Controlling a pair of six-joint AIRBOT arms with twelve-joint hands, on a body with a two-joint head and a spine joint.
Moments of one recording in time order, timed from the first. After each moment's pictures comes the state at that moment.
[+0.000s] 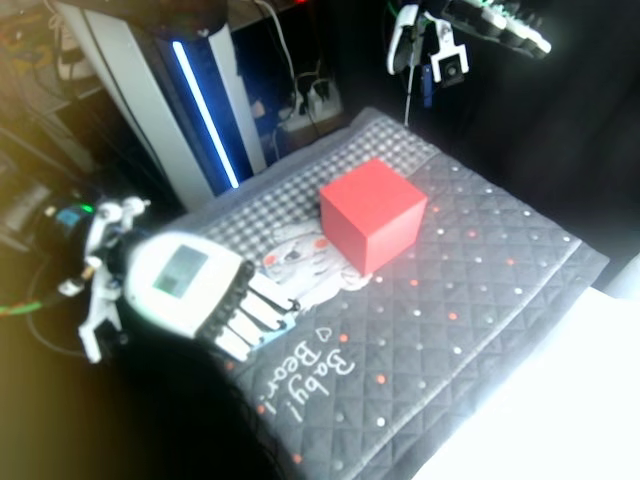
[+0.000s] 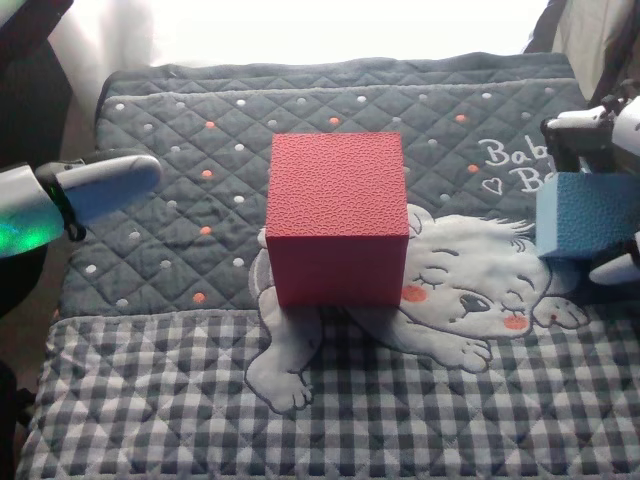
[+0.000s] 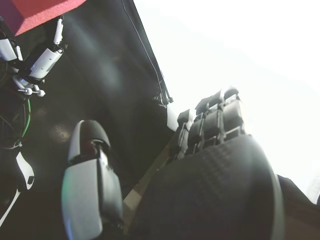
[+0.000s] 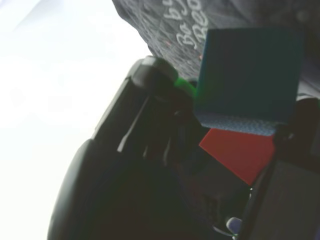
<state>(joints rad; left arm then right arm) 1.09 -0.75 0.86 -0.26 -1.43 0.98 -0.61 -0.84 1.02 0.17 0.53 -1.12</state>
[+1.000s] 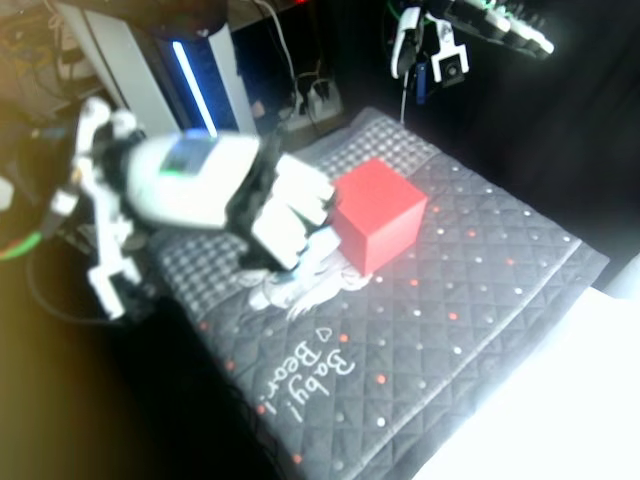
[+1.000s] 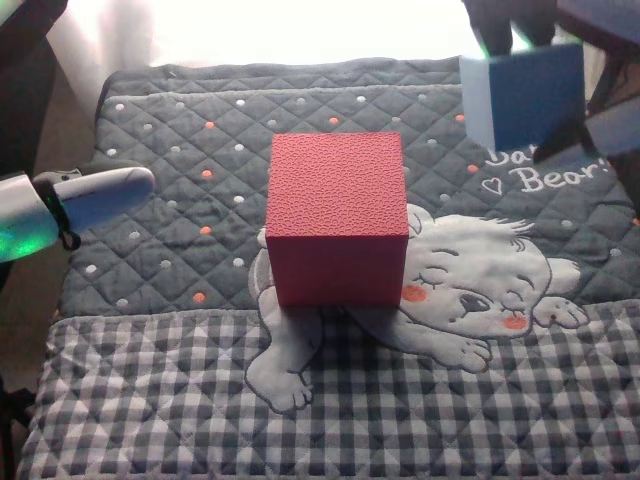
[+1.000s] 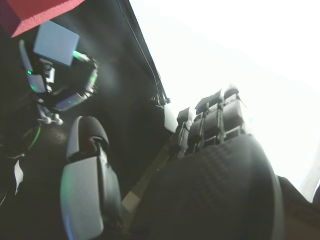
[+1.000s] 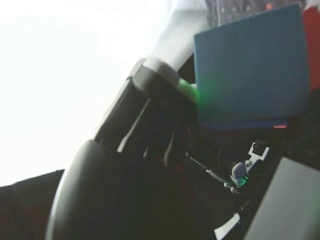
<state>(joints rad) 1.11 -0.75 0.86 -0.28 -1.44 0.98 -0.26 -0.83 0.98 -0.22 0.51 -0.97</state>
